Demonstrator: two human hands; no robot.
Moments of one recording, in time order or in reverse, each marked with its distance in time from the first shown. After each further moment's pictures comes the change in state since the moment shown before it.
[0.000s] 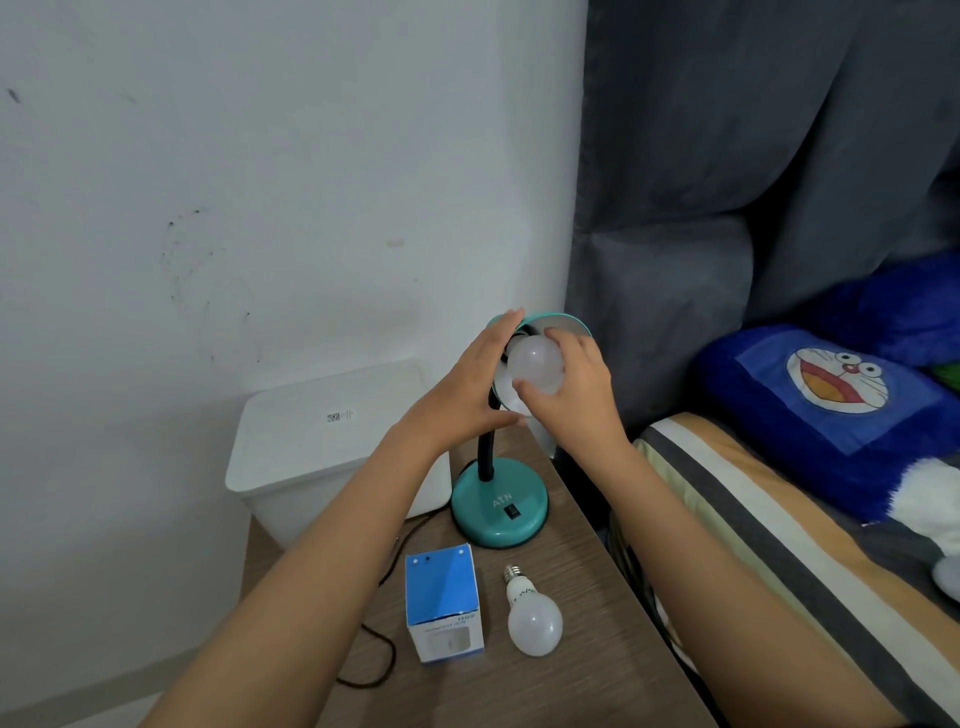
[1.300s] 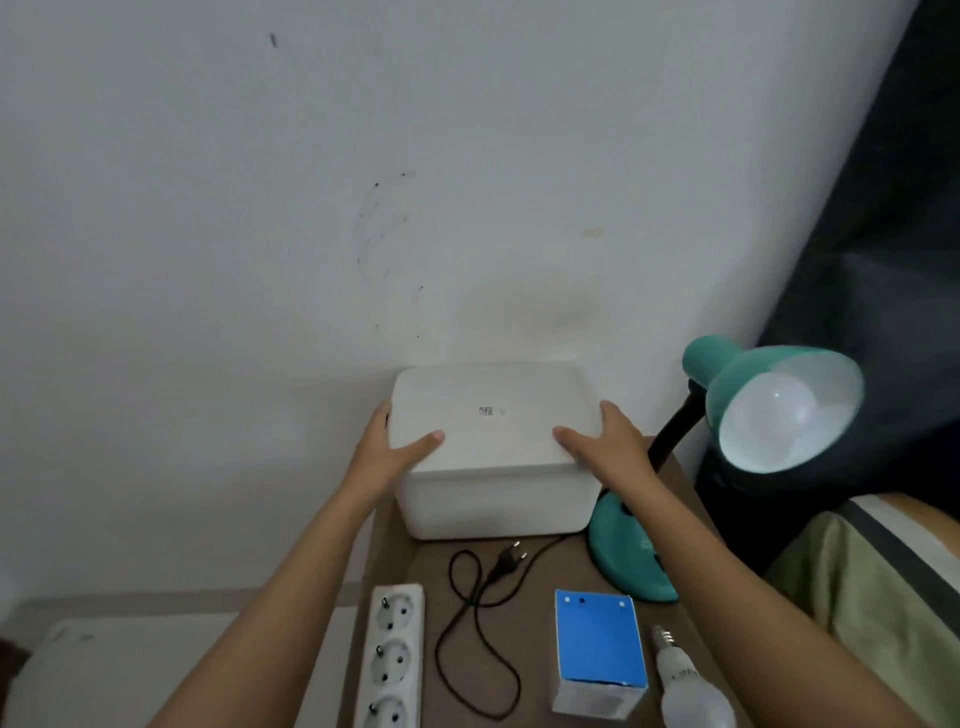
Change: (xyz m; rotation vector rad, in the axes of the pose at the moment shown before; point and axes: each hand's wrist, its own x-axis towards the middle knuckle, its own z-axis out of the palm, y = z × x) left_hand -0.154 -0.165 -0.085 -0.373 0.512 -0.844; right_hand 0.020 -0.010 0.160 0.113 -0.414 0.305
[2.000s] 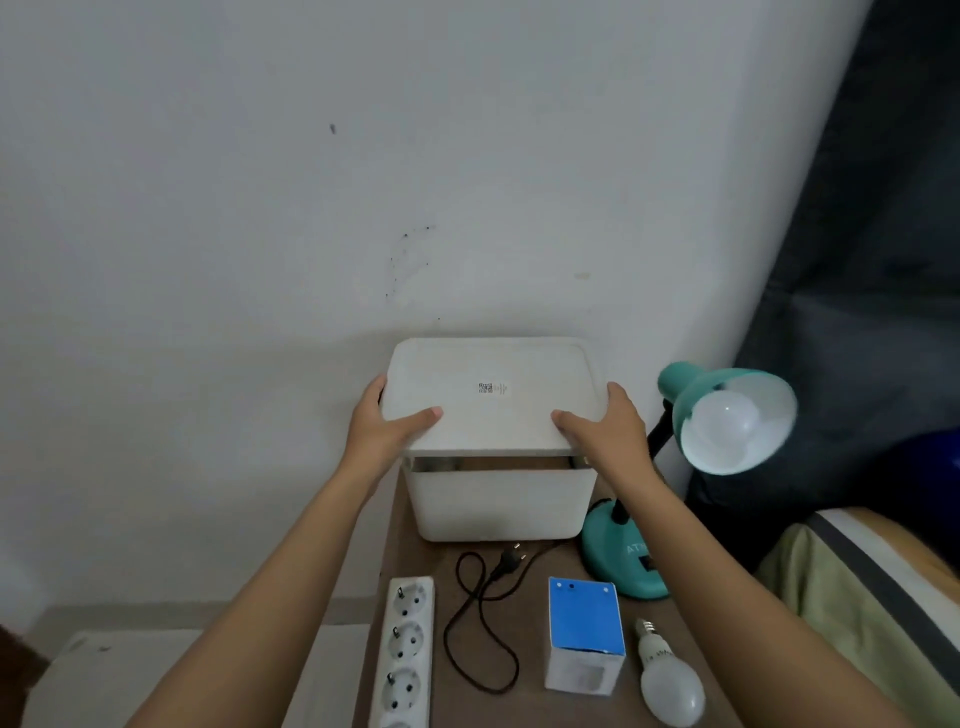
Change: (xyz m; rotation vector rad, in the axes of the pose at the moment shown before) left_hand -0.050 0.070 -0.031 -0.206 0.133 0.123; right_hand -0.054 -0.056 -0.028 0.155 0.155 -0.109
